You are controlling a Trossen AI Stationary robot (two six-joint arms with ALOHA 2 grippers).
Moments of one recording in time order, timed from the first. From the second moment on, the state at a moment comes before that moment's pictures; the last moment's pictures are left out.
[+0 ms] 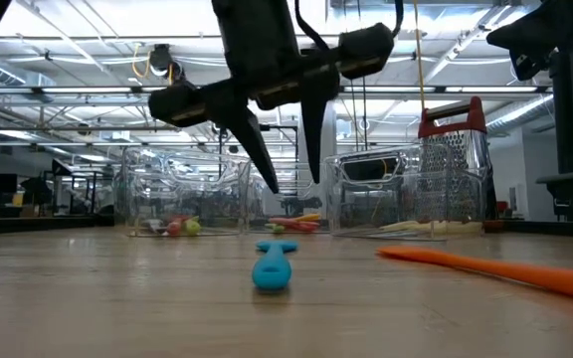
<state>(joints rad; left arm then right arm) -0.28 2.14 1.74 -0.89 -0.11 -1.68 -0.16 0.09 0.47 -0.49 -0.08 0.14</state>
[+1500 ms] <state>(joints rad) -0.16 2.24 1.64 -0.87 0.03 -1.51 -0.16 0.09 0.47 -0.49 -0.08 0.12</state>
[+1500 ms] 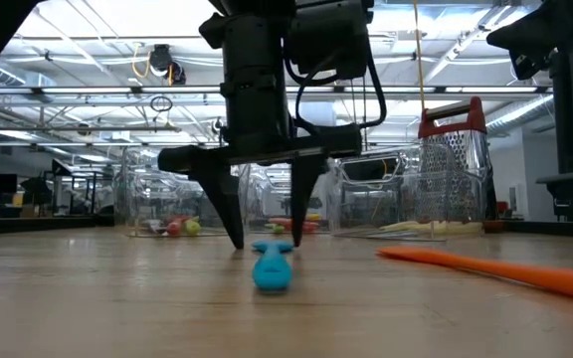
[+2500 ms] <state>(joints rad) -0.18 2.09 1.62 -0.88 -0.07 -1.52 -0.16 0.09 0.47 -0.49 -0.08 0.12</state>
